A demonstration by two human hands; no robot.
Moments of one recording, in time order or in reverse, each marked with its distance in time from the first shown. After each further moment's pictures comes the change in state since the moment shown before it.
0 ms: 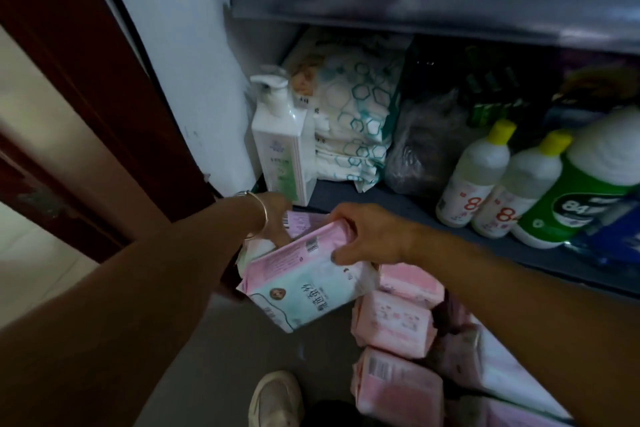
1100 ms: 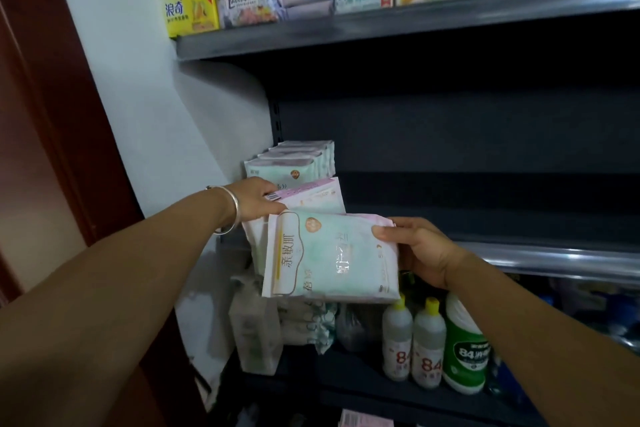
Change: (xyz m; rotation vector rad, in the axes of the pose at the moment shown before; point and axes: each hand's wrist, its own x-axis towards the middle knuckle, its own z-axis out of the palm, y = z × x) left_hand -0.188 0.089 -0.268 -0.244 0.659 0.139; right_hand -0.153 -0.061 -0.212 0.904 0.506 -0.185
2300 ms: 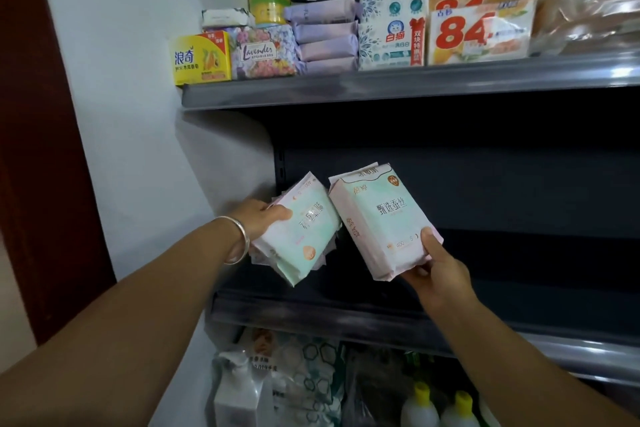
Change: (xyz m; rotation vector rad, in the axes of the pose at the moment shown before) left_hand 0.066 -0.010 -0.029 -0.702 0.198 -0.144; right_hand 0.075 -0.032 0.006 0.620 0.472 -0.165
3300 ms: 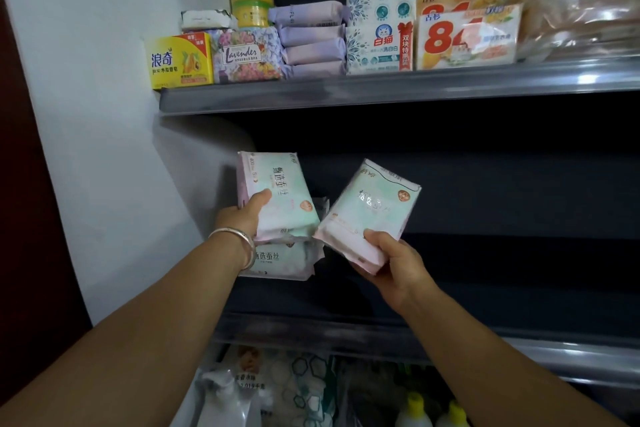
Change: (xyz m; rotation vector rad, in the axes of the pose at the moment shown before) left_hand 0.034 -0.007 0.018 -0.648 0.257 -0.062; right_hand 0.020 0.017 0.032 -0.066 -0.190 0.052
